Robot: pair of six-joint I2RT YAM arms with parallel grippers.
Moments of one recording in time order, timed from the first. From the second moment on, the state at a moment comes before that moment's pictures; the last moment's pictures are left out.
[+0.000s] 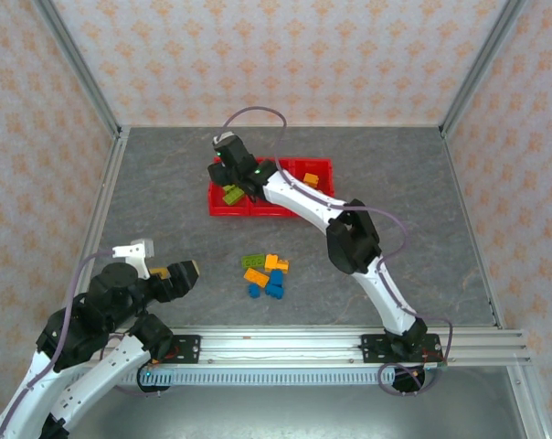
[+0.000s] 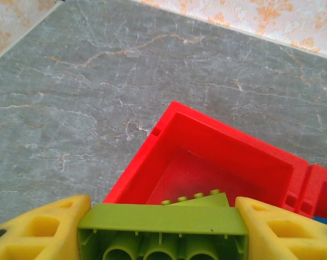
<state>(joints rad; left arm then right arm) -0.61 0.27 0.79 -1.10 -0.12 -0.81 0.82 2.37 2.19 -0.46 0.18 0.23</state>
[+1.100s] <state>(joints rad) -0.61 0.39 0.78 -1.05 -0.10 -0.85 0.76 2.14 2.06 -0.58 0.11 0.37</state>
